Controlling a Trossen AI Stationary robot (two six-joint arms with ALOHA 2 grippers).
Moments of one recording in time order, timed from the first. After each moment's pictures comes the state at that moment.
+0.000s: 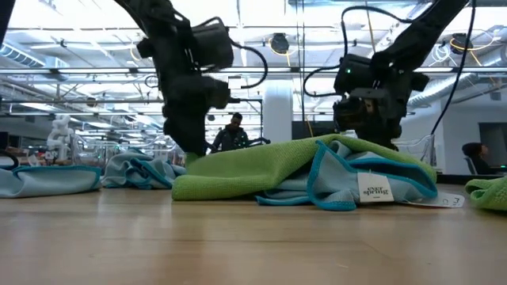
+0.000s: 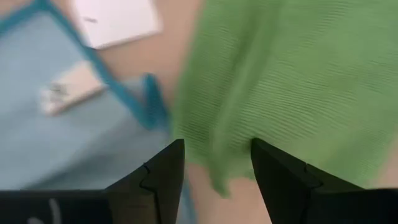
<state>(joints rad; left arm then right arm) 0.20 1.72 1.09 -0.59 0.15 -0.26 -0.43 1.46 0.62 -0.31 -0.47 0.33</state>
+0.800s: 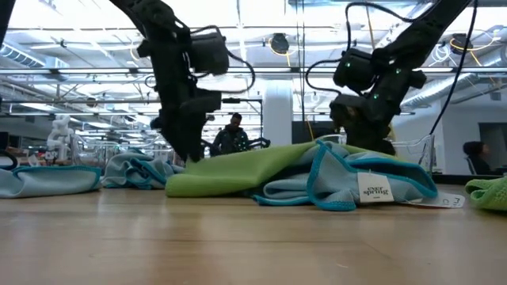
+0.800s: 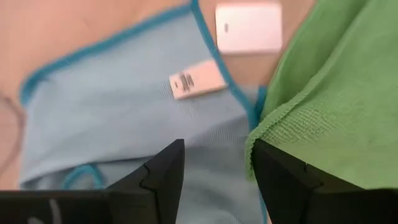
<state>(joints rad) 0.27 1.69 1.09 -0.66 -0.05 -0.41 -0.46 1.41 0.62 -0.24 -0.29 0.45</state>
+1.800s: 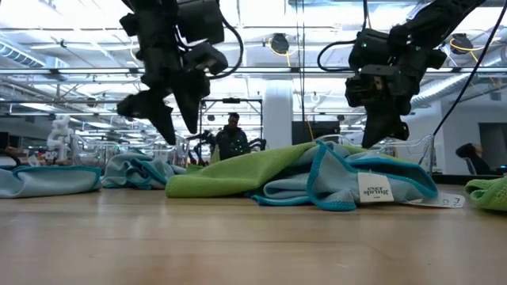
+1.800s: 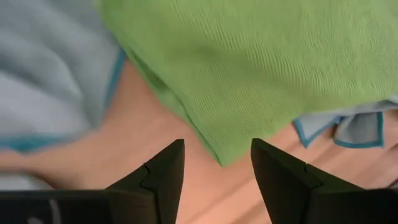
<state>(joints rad) 0.07 1.62 1.09 -0.69 0.21 -1.06 -0.46 1.22 0.62 -0.46 -0.39 0.34</state>
